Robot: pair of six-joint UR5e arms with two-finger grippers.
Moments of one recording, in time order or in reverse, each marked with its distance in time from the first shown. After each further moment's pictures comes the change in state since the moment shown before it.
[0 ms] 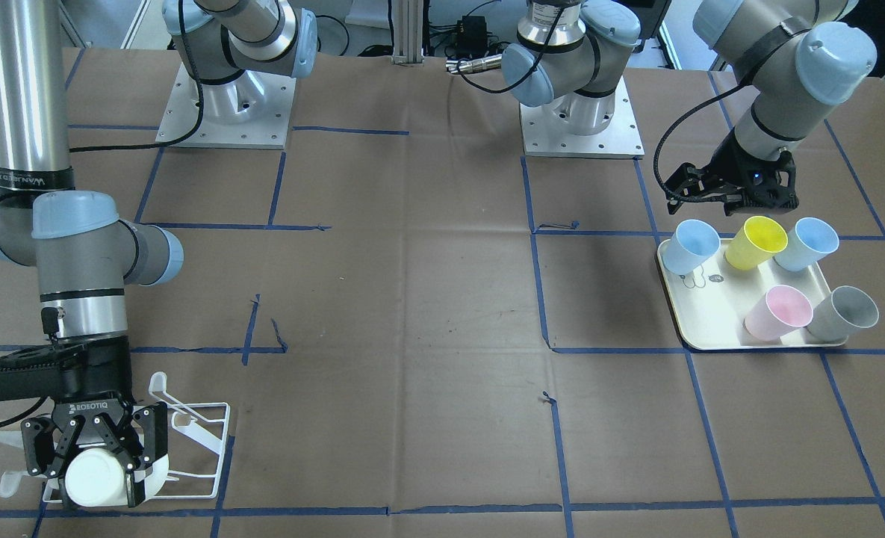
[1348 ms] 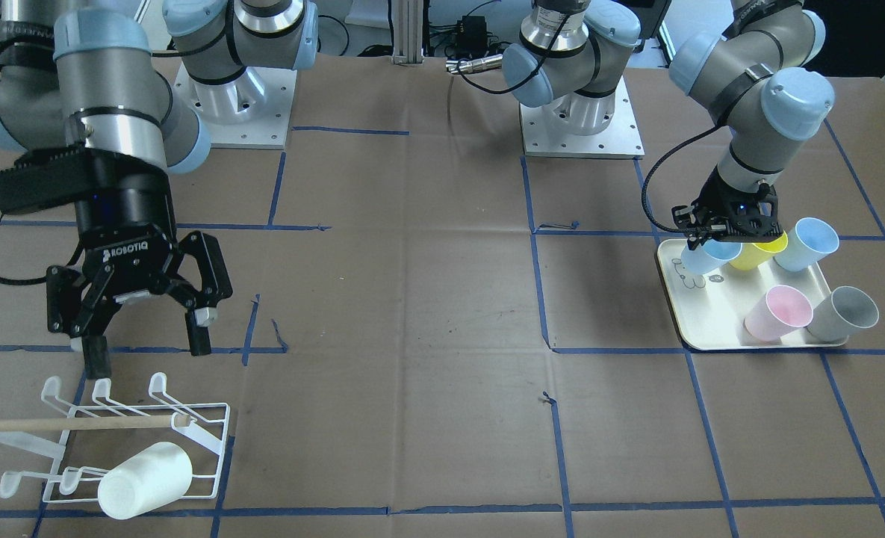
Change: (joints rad) left arm 0.000 -0.003 0.041 0.045 0.012 0.036; right arm 0.124 -0.398 0.135 0.133 0.030 0.205
